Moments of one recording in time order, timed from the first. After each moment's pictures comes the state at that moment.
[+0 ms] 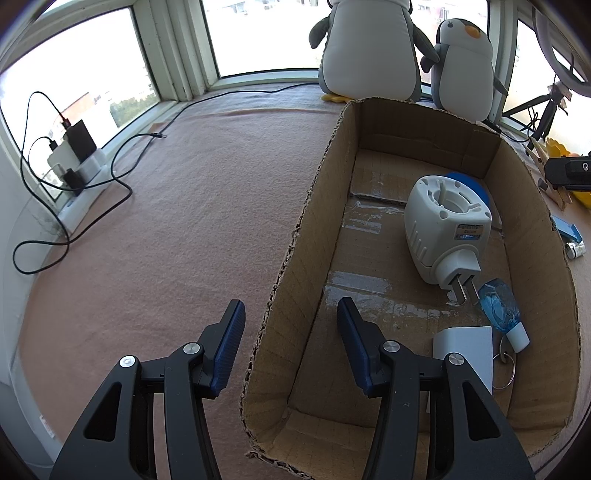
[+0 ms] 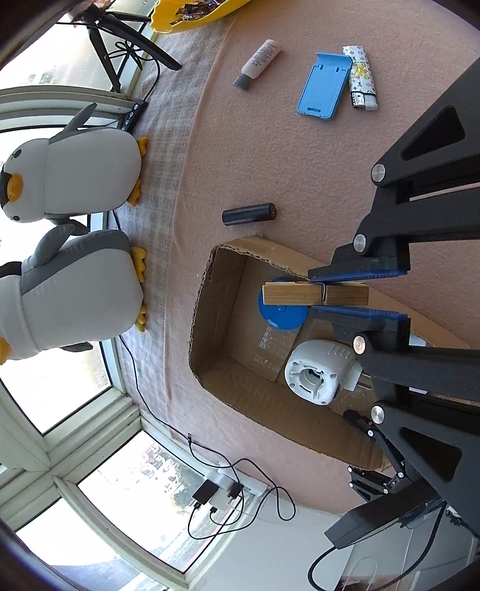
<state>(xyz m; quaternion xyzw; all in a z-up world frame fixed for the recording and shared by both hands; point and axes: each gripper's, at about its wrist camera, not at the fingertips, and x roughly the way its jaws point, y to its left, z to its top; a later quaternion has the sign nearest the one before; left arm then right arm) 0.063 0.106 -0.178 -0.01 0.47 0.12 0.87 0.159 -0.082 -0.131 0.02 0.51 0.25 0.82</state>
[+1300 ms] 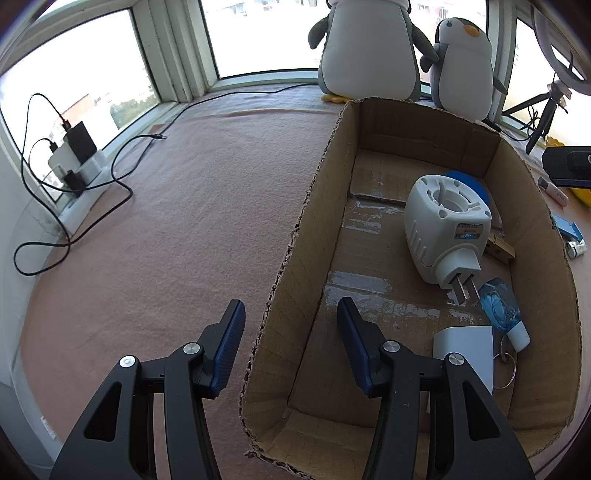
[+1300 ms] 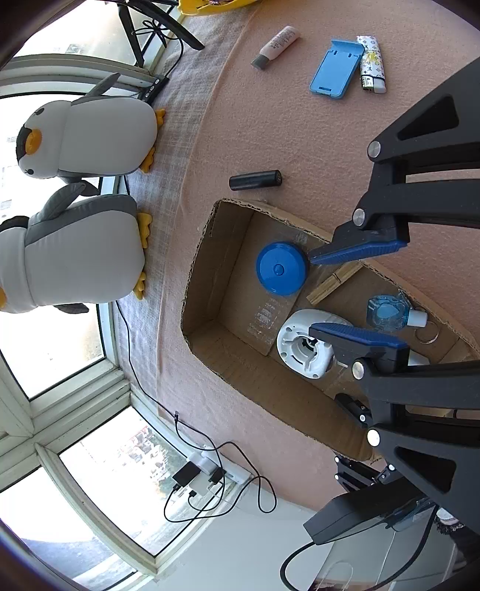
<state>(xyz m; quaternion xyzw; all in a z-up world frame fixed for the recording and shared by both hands) 0.063 0.105 -0.178 -0.01 0.47 0.12 0.87 0.148 -0.078 -0.125 0.00 0.49 0.27 0.83</state>
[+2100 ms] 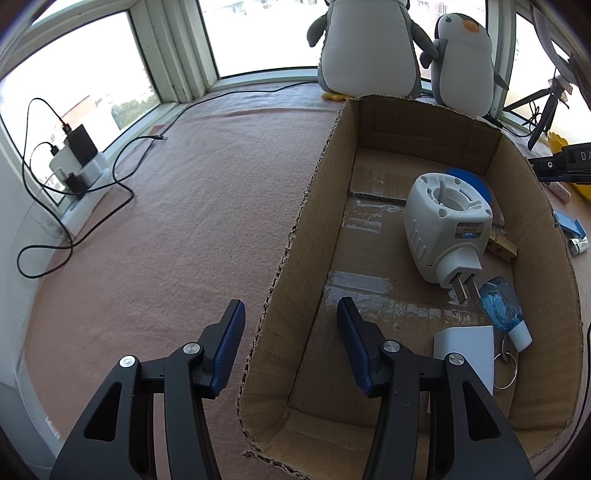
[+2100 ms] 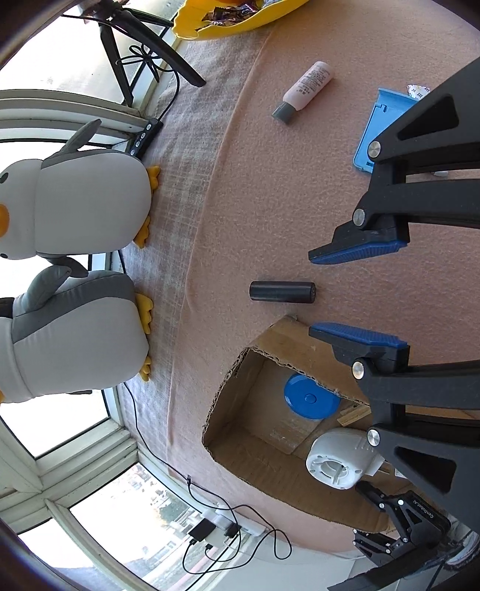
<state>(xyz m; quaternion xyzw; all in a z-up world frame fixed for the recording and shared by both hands) 0.064 0.103 -0.179 0.00 0.47 0.12 0.87 0.221 -0.120 -0.167 -0.03 0.51 0.22 0.83</state>
